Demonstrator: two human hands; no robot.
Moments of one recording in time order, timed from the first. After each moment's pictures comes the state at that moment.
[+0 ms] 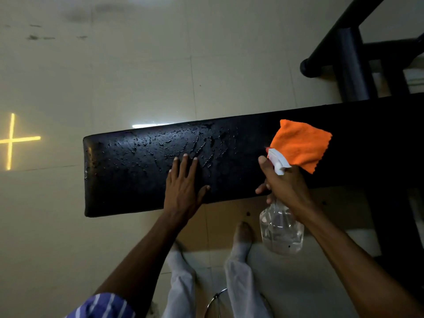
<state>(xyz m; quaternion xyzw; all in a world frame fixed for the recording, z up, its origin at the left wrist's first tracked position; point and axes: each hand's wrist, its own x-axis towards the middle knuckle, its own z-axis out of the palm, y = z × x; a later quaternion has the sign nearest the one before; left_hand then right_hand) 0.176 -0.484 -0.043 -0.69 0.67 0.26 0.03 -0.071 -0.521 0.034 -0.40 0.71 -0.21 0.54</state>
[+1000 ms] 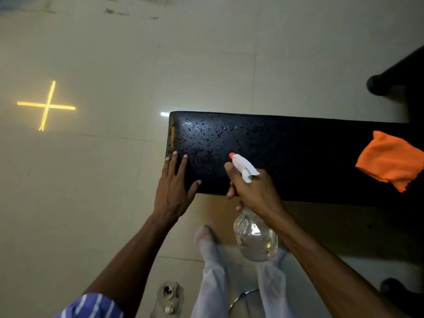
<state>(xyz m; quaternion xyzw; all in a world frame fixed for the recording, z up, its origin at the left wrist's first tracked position) 0.402 -0.405 -0.047 -0.78 0.56 0.27 -0.06 0.198 -0.469 0.036 -0.49 0.62 -0.14 0.60</state>
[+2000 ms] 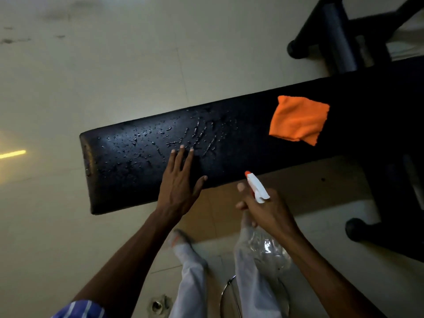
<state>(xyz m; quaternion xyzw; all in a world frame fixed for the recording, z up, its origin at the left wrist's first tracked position) 0.217 -0.459 -0.039 -0.65 0.70 0.28 -0.03 -0.012 -0.410 0.029 -0.36 0.77 -0.14 0.51</state>
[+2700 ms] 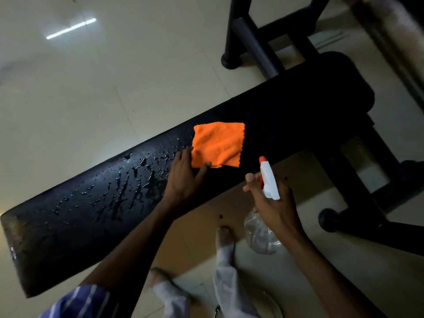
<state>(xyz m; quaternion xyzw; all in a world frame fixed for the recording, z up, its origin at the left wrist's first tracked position) -0.011 -0.572 -0.014 -0.59 0.70 0.40 -0.05 -0.200 -0.447 0.055 -0.35 0.77 -0.37 0.38</state>
